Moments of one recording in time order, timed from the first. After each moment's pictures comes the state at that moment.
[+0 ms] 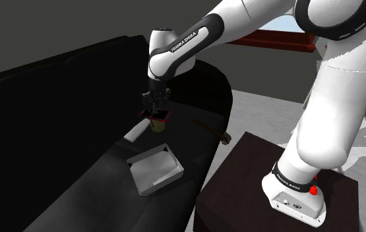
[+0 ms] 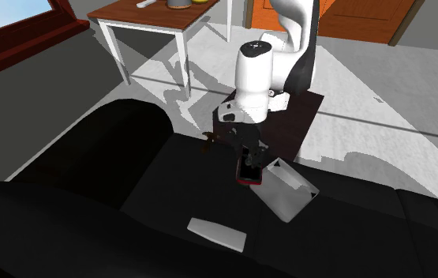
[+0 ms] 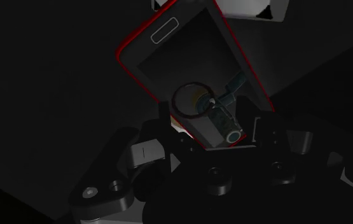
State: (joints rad) arm 0.06 0.13 0.11 -2.11 0.12 2.40 0.31
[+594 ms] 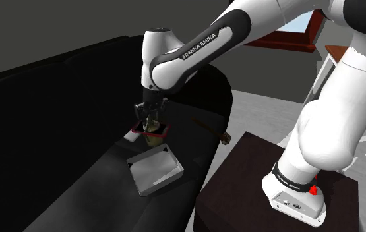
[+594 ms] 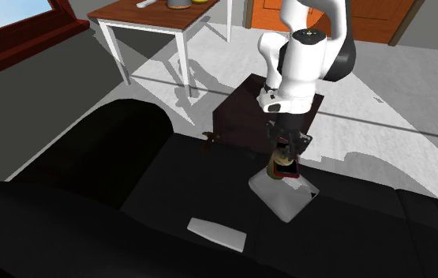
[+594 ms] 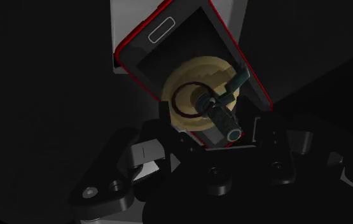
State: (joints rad) arm 0.16 -0.03 0.20 -2.26 0.11 2.41 0.51
